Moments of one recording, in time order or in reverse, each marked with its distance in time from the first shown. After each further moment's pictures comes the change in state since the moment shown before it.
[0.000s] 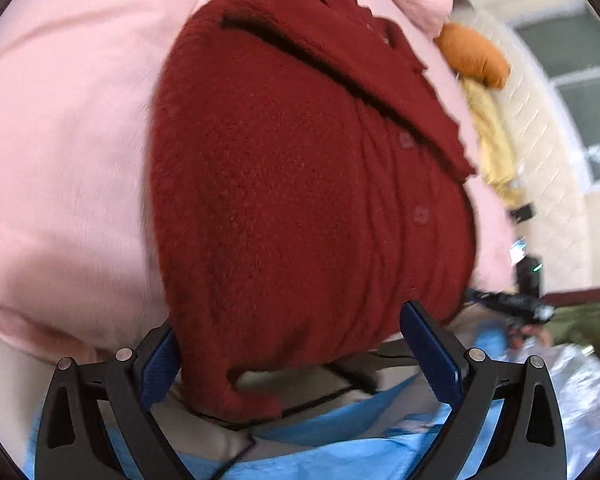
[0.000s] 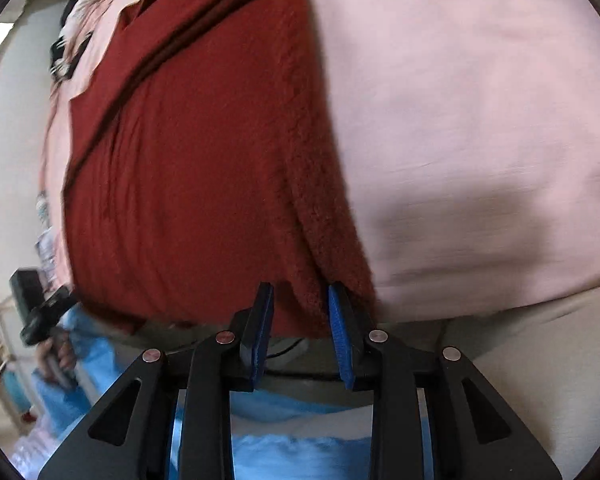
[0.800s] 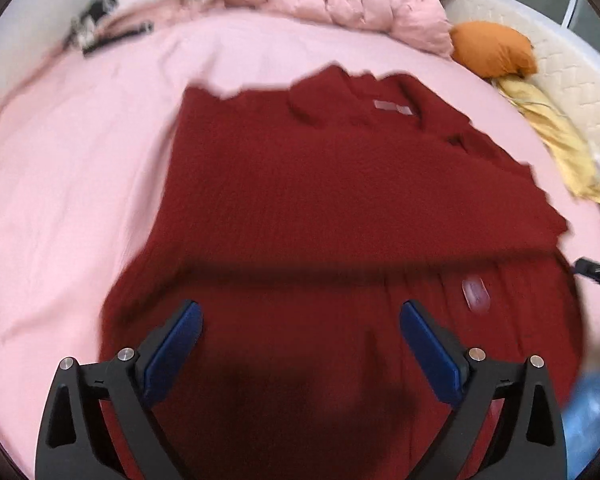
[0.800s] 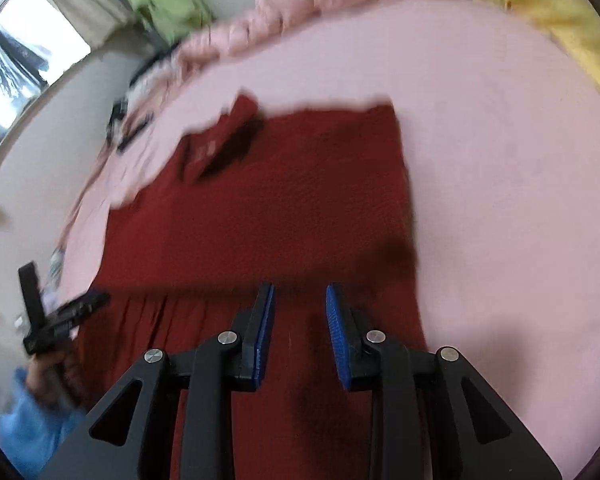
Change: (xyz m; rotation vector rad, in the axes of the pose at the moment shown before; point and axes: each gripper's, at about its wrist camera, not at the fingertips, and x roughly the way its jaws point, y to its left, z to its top) left arm 0.040 -0.068 0.128 0.288 -0.270 0.430; right arm -0.041 0.041 0.095 -0.208 -0.425 0.049
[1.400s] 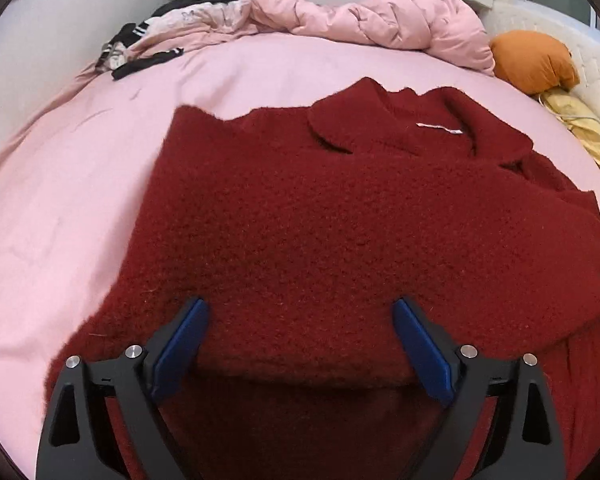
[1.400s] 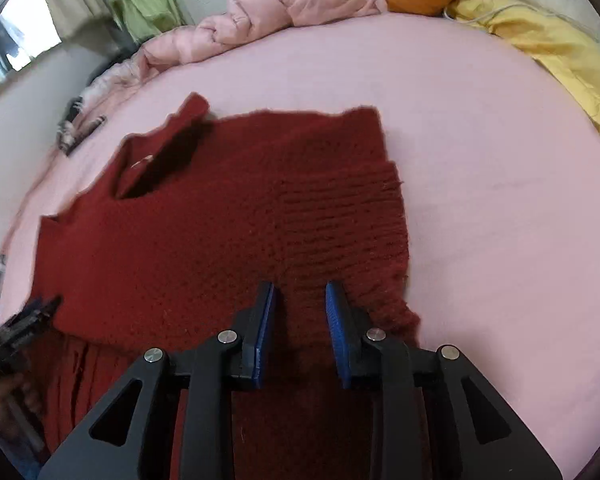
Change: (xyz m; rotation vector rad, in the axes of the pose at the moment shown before) left arm 0.074 -0.035 0.038 -0.001 -0.156 0.227; right arm 0.047 0.008 0.015 -0.055 -0.176 -0.192
